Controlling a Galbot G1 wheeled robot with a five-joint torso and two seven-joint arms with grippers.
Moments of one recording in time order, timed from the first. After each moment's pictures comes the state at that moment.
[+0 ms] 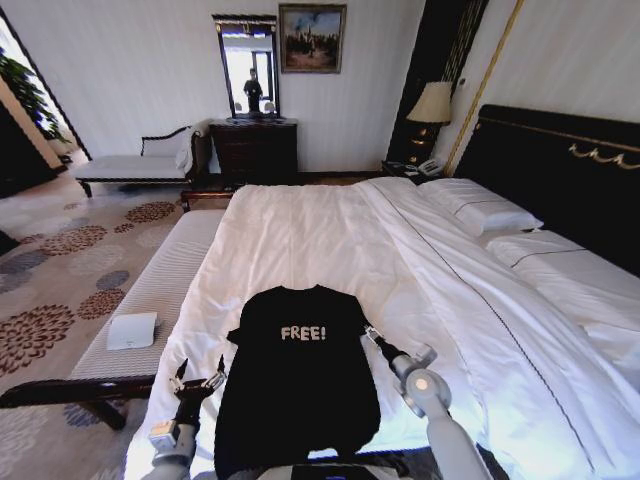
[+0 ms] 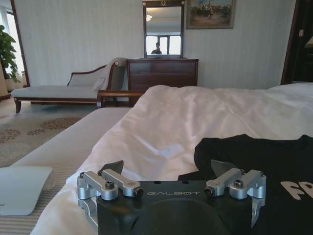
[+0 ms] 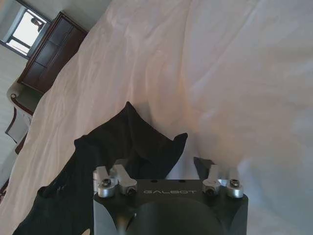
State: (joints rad) left arm 1.84 -1.22 -0.55 -2.04 -0.33 -0.15 -0.26; right arm -1.29 1.35 0.53 1.72 1.17 -0.40 0.27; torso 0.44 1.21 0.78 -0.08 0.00
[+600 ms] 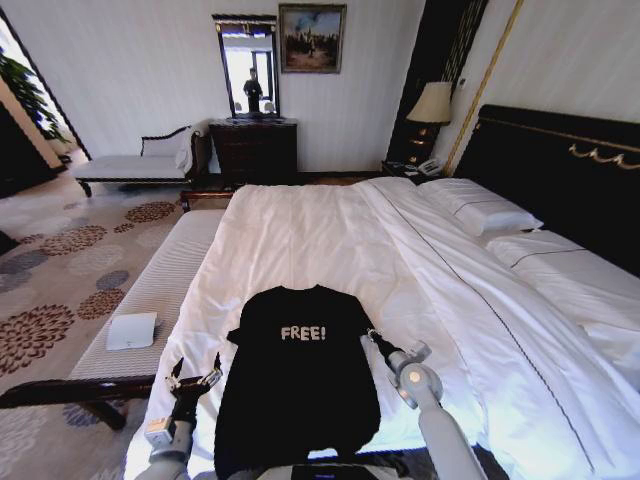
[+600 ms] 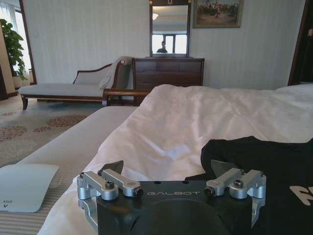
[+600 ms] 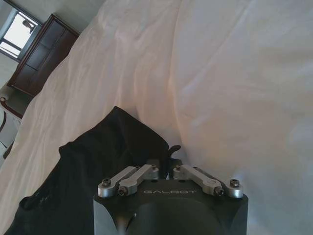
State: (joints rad) left arm 1.84 -1.21 -0.56 -2.05 -0.36 -0.13 -0.27; right arm -1.24 1.35 0.53 1.64 1.15 -0.38 0.26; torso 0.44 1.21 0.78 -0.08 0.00
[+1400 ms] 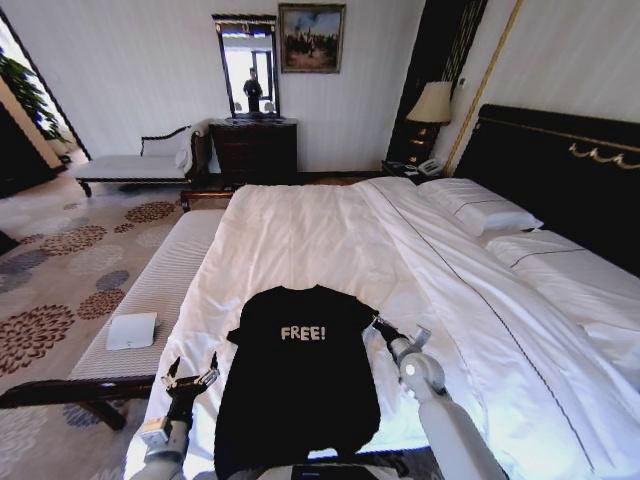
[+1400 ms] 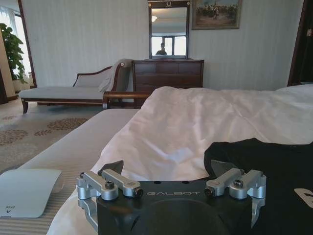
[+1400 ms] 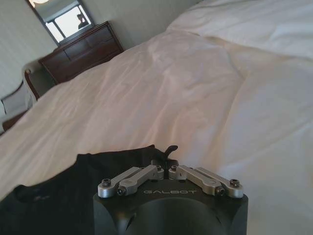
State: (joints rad) left arm 1.84 -1.19 -0.57 -2.05 -0.36 -0.13 -0.27; right arm -1.19 1.28 0.45 1.71 0.78 -0.34 0.19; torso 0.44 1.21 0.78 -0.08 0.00
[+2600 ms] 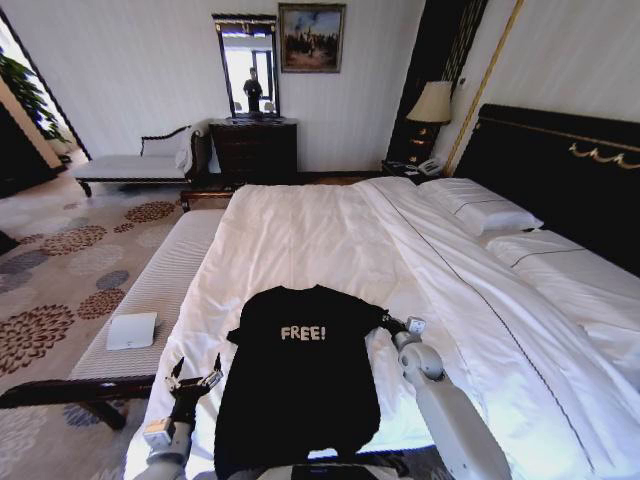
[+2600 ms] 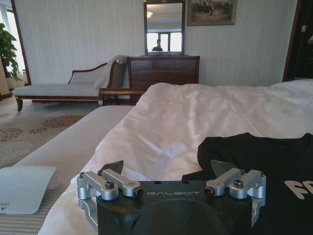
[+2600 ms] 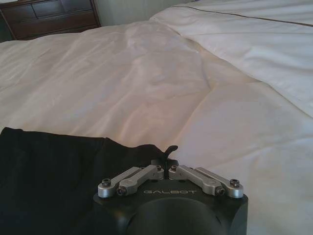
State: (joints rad) left arm 1.85 -1.20 -0.56 -2.06 -0.35 -0.12 -0.26; right arm -1.10 1.24 0.43 1.58 0.58 -0.40 0.25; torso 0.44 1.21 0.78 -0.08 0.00
